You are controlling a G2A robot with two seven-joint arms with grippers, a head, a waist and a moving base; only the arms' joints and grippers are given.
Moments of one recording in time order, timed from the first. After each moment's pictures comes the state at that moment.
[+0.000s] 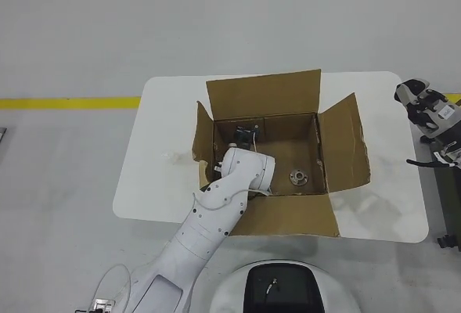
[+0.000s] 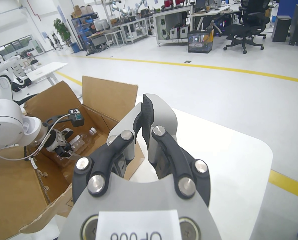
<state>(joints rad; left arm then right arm) 0.53 -1.59 -0.79 -1.17 1.43 0.36 -1.45 -1.16 -0.94 1.68 -1.65 -0.59 -0.57 0.20</state>
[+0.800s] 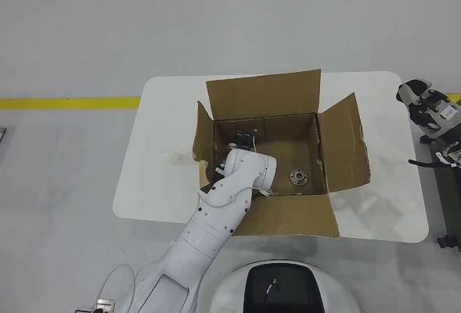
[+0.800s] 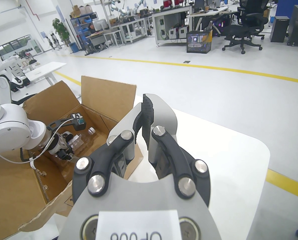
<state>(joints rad) 0.53 -1.63 -0.82 -1.08 1.48 0.35 -1.44 -1.17 -0.94 1.70 -1.65 -0.60 -0.57 0.20</state>
